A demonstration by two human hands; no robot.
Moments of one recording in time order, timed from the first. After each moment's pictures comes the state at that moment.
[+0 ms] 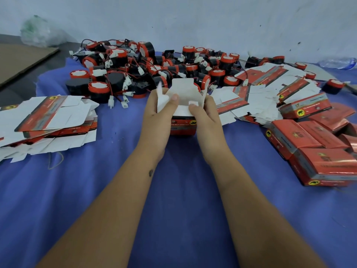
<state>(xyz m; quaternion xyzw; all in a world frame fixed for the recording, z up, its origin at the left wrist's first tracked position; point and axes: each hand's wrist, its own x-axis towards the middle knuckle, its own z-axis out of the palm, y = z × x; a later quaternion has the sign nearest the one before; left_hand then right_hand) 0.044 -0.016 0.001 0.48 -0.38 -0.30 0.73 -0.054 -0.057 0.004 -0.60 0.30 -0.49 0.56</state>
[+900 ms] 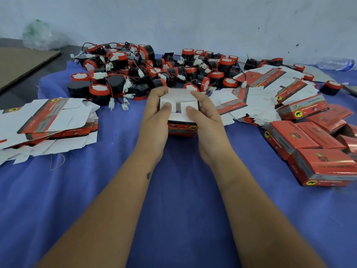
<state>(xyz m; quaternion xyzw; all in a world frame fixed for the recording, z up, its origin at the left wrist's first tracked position) 0.051 -0.014 0.002 0.47 -0.42 -0.27 0.73 -0.054 -0.059 0.003 -0.56 0.22 -0.49 0.63</state>
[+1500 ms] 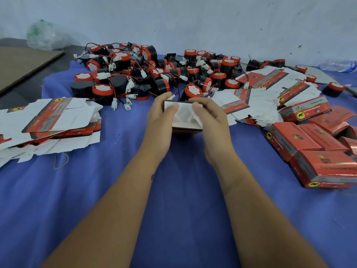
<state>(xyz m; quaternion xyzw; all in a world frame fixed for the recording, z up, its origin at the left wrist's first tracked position) 0.048 -0.014 -0.001 0.56 -0.39 -0.28 0.67 -0.059 -0.060 0.006 -0.60 0.31 -0.50 0.54</state>
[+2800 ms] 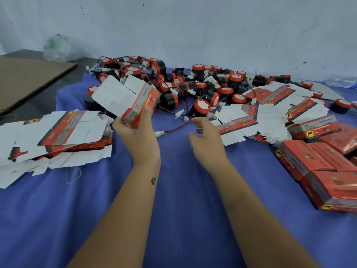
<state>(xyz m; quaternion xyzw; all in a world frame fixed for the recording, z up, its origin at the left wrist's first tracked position) 0.080 -0.017 0.007 0.50 -0.10 -0.13 0.85 -0.036 -0.075 -0.003 -0.74 0.42 -0.37 0.37</state>
